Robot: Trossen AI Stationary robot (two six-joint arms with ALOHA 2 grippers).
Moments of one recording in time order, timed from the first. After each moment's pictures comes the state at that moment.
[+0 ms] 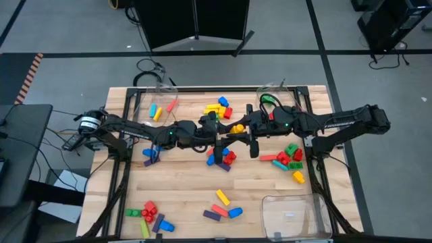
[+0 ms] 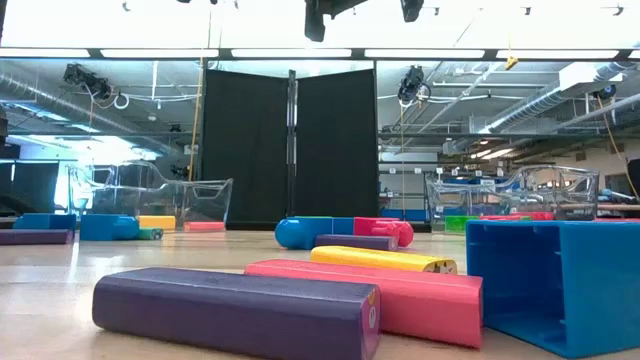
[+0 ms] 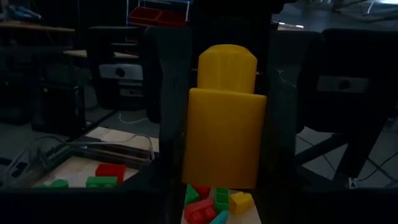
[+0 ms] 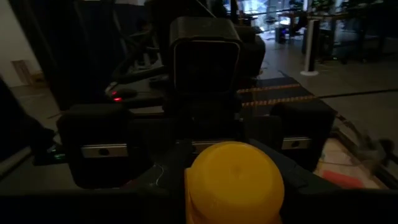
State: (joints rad) left arm -0.08 1.59 1.11 0.55 -0.23 -0.15; right arm 0.04 1.22 0.97 0.16 0.00 0.14
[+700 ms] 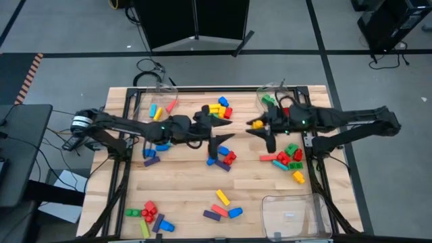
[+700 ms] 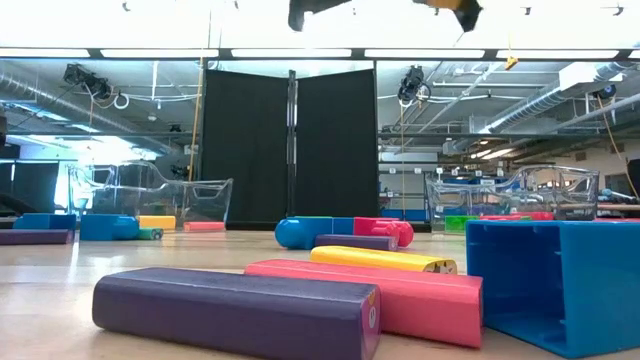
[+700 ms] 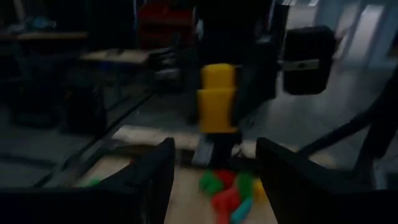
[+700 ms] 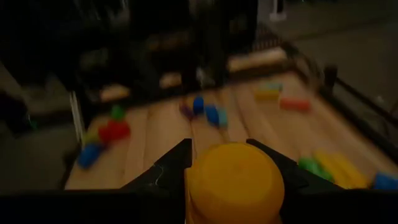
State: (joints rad) left arm -0.07 1.48 1.11 0.35 -0.25 -0.05; right arm 0.06 0.99 0.97 -0.31 0.13 0.25
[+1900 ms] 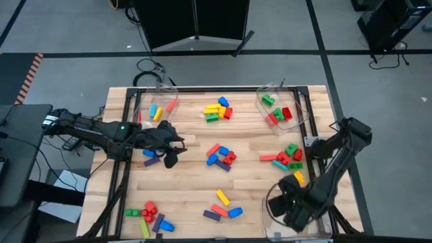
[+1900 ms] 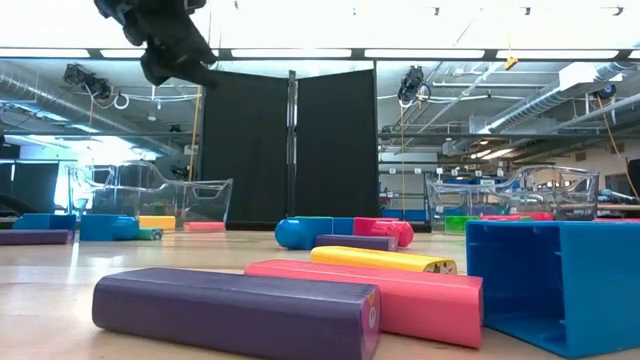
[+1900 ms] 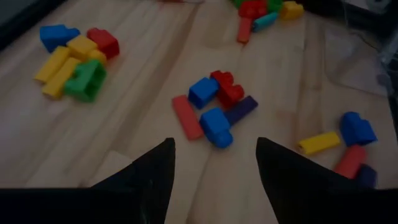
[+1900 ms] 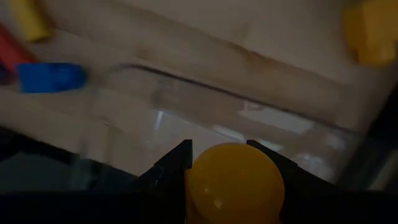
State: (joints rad) left arm -0.18 1.00 0.81 -0.48 -0.28 -0.46; right arm 0.90 1.65 1.39 -1.26 0.08 2.18
